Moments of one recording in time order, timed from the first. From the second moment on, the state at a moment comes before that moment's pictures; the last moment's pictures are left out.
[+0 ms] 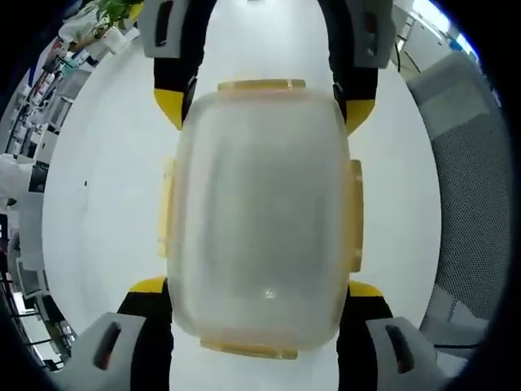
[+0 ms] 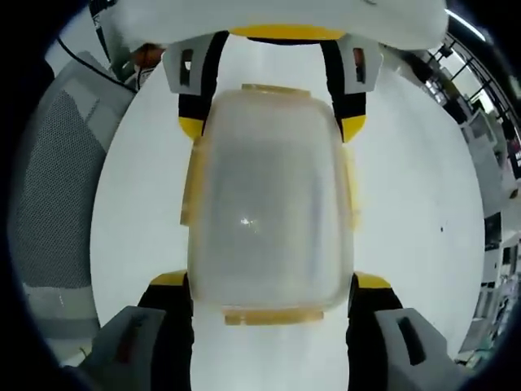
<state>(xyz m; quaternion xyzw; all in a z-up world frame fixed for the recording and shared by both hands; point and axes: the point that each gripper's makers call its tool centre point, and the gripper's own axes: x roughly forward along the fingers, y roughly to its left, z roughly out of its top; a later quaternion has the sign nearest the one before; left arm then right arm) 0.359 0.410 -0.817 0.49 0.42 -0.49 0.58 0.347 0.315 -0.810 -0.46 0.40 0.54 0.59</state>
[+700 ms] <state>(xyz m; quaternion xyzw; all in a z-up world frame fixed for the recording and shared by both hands) 0.402 0.412 -0.816 0.49 0.42 -0.50 0.58 0.391 0.318 -0.810 -0.46 0.40 0.53 0.59</state>
